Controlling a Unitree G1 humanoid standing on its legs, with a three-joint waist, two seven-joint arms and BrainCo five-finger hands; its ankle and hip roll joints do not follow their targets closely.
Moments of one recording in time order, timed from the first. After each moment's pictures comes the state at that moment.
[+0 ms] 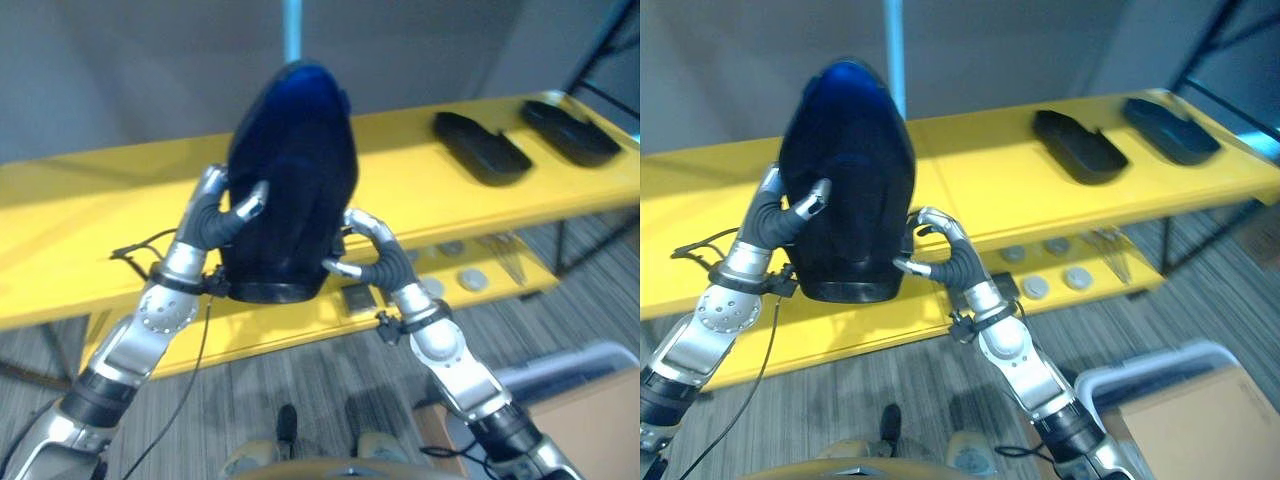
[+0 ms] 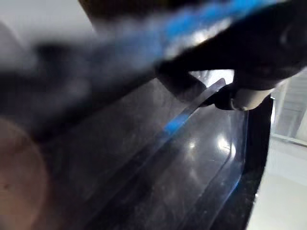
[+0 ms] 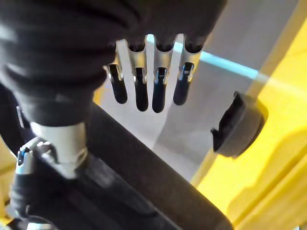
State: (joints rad) left arm -0.26 0.62 -0.29 -0.26 0.10 -0.33 0.26; right arm -0.10 -0.47 0.37 -0.22 -0.07 -0.33 -0.16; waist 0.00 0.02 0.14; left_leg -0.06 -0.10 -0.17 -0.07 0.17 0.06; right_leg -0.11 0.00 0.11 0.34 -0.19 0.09
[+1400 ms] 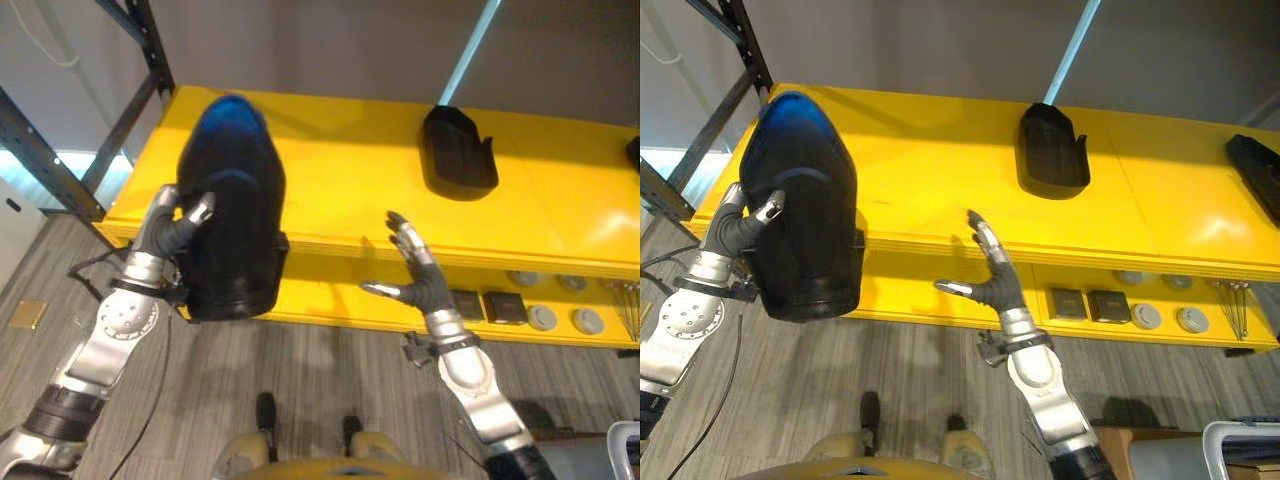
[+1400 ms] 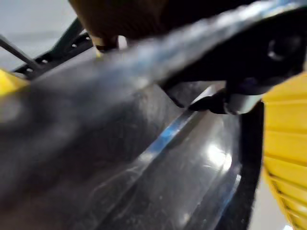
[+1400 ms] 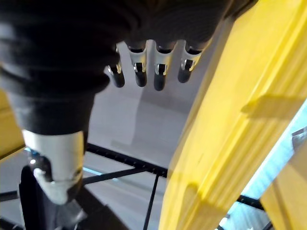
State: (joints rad) left arm -0.13 0.69 -0.10 -0.06 0.02 -0.29 0.25; right arm 0.13 -0.38 0.15 -0.22 0.03 -0.33 -0.14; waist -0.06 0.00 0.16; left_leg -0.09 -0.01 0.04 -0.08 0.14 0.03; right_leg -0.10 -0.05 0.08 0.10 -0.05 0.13
